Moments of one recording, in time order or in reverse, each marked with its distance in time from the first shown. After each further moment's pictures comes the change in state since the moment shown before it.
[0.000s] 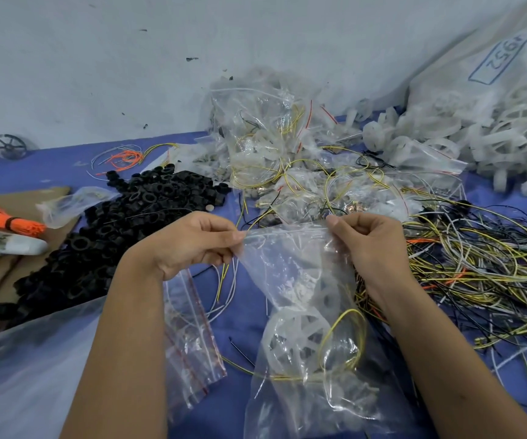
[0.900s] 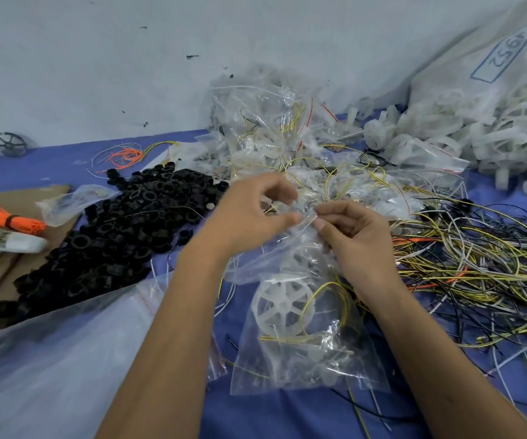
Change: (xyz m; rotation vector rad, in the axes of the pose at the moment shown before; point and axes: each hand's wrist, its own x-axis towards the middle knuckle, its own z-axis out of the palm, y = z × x) left_hand 0.033 0.041 0.060 0.452 0.299 0.441; right_hand -0.003 0.004 0.012 0.038 -0.130 -0.174
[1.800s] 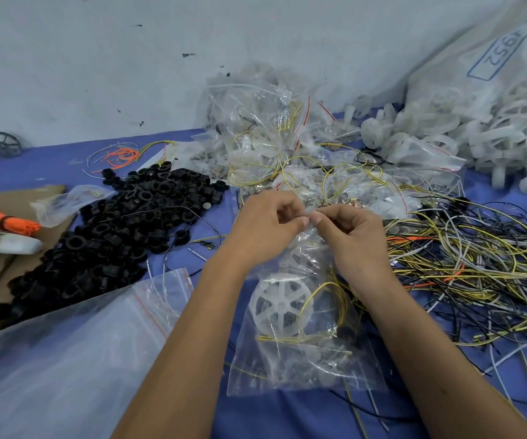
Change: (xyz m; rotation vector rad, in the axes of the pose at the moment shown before) left_hand 0.004 -0.004 0.036 -0.021 0.005 -0.058; right_hand 0.010 0.017 -0.001 -0.089 0.006 -0.048
